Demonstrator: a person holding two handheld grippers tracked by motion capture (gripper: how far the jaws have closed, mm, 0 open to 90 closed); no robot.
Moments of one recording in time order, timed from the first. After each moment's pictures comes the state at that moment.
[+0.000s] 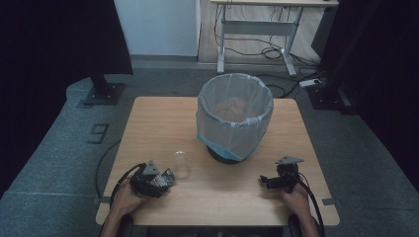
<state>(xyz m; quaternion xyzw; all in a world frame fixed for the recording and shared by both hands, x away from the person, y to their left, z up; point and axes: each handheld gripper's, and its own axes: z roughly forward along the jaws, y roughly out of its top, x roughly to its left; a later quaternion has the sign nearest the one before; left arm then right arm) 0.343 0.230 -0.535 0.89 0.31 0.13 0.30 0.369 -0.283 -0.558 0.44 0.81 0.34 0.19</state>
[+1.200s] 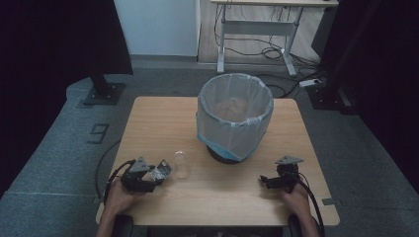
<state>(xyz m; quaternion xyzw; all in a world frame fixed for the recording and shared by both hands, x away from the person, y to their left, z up) 0.338 0.249 -0.509 0.87 0.31 0.14 0.36 0.369 -0.283 -0.558 0.44 0.81 0.34 0.19</state>
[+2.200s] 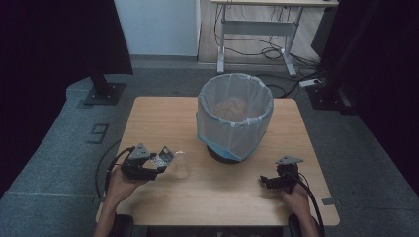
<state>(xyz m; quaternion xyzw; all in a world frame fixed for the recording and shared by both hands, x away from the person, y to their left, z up) 0.353 0.236 -0.458 0.86 0.31 0.16 0.38 0.369 -0.283 -0.558 0.44 0.81 0.34 0.18</state>
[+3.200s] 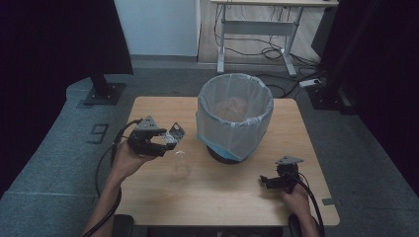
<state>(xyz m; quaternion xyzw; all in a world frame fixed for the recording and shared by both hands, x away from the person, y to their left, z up) 0.386 0.203 -0.373 0.86 0.27 0.15 0.41 0.369 -0.283 -0.558 0.44 0.81 0.34 0.19</state>
